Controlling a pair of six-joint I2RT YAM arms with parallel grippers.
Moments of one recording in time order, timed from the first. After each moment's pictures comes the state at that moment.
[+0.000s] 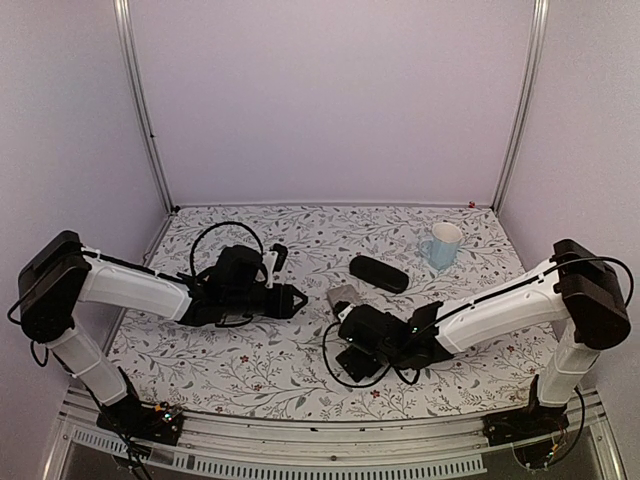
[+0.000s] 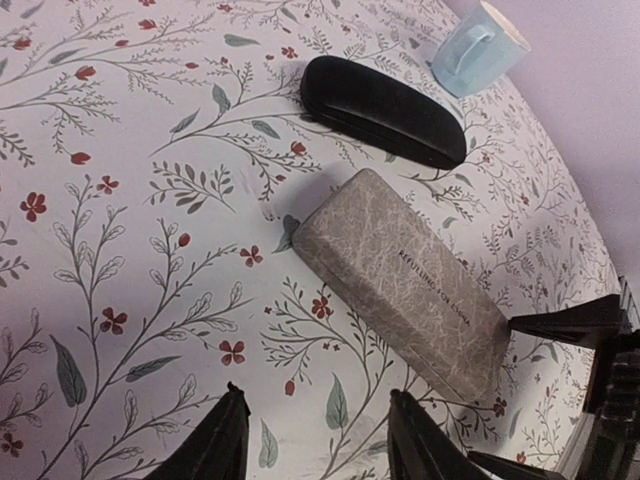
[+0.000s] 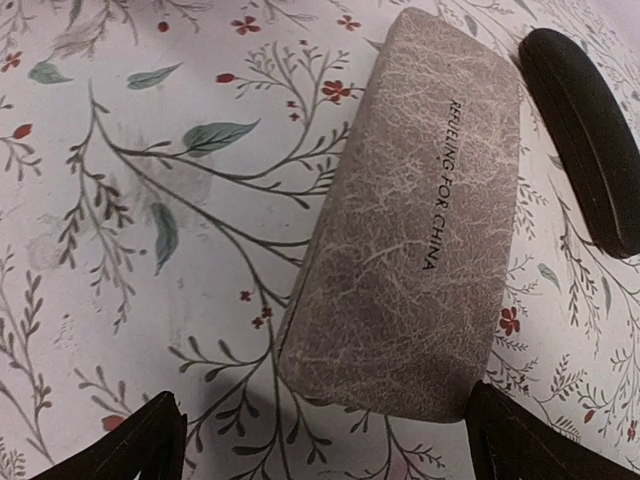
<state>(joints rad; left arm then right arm) -0.83 1.61 0.74 0.27 0.04 -0.53 1.22 1.74 0.94 -0.23 0.46 0.31</state>
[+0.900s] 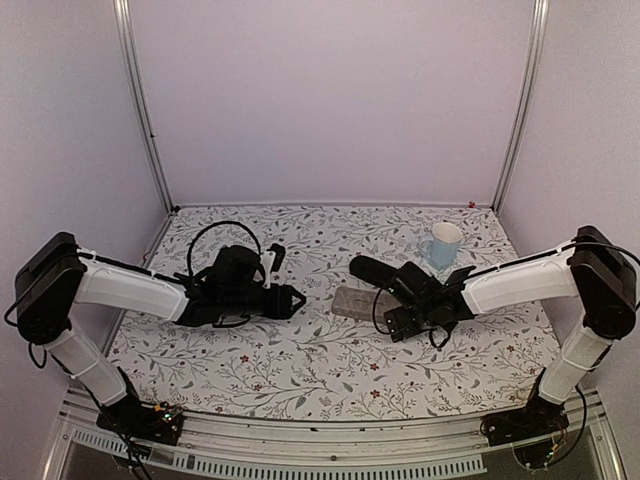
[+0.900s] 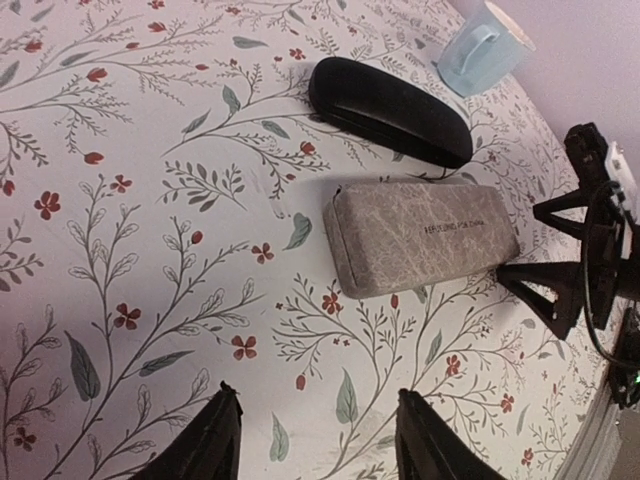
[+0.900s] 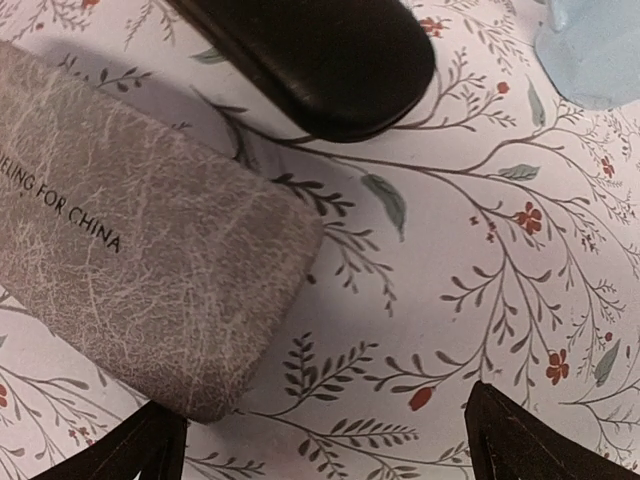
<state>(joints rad) -0.82 1.60 0.73 0.26 0.02 -0.52 0.91 1.69 0.89 -0.37 0.47 0.49</state>
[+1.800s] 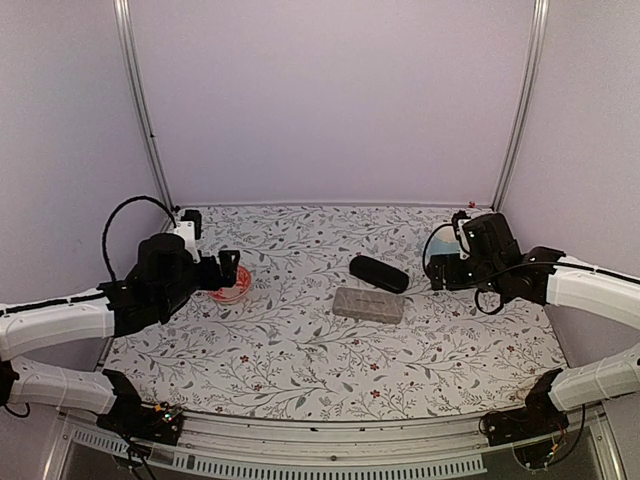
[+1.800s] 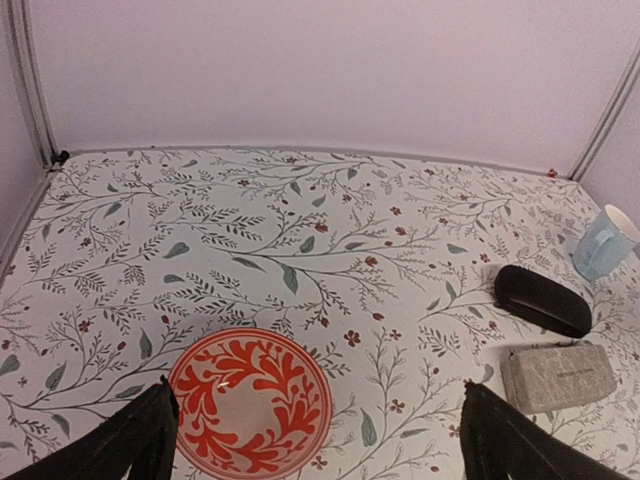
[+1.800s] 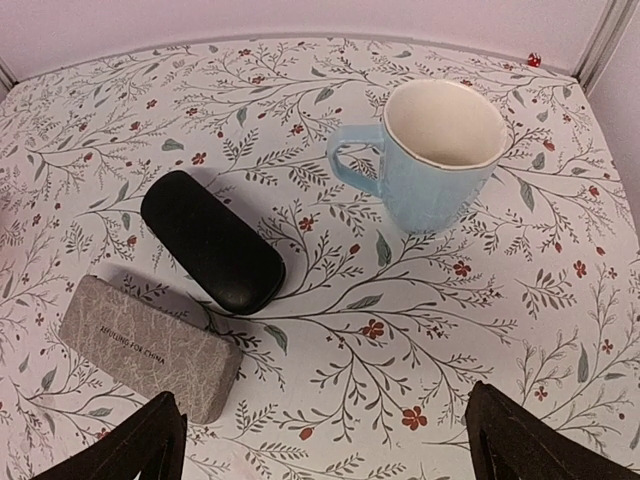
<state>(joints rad) -0.69 1.06 0.55 0.13 -0.43 -0.37 0.64 1.18 0.79 -0.35 0.35 0.37</state>
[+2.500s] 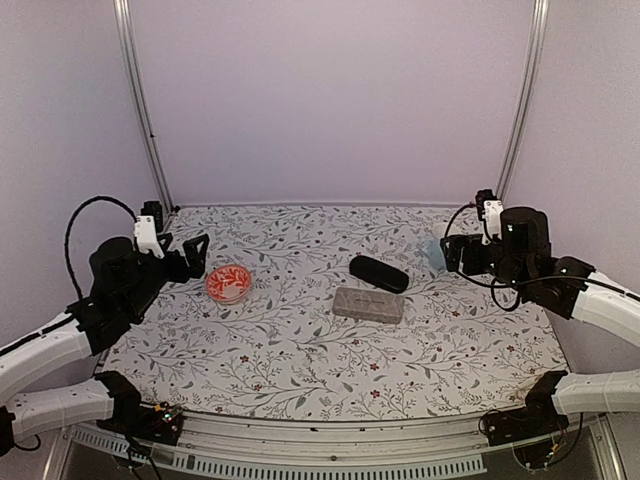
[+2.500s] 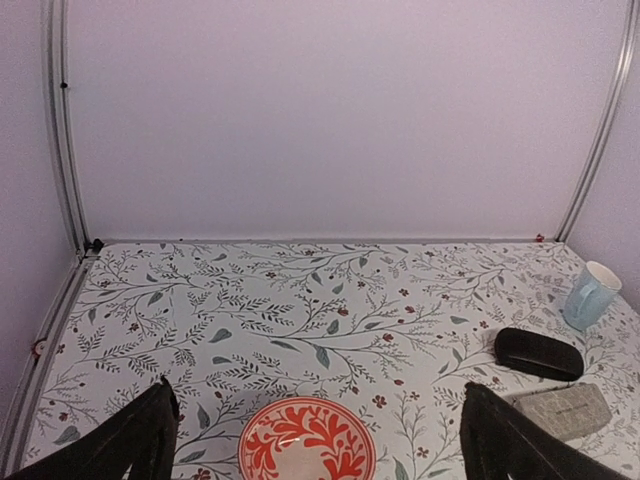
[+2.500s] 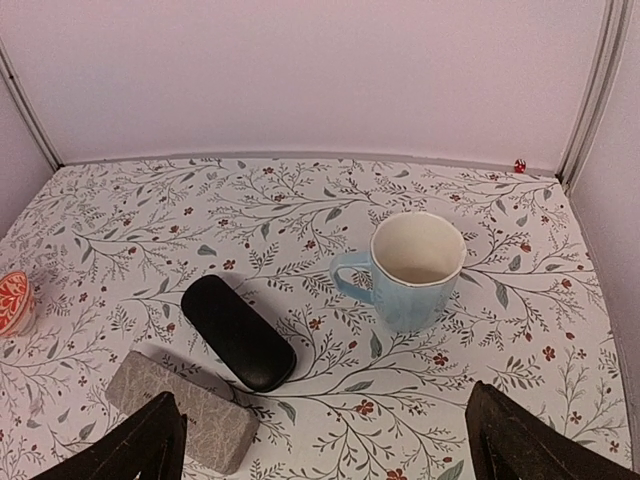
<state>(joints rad) -0.52 0.77 0.44 0.22 -0.30 -0.20 0.61 0.99 0.75 -0.21 0.36 0.26</state>
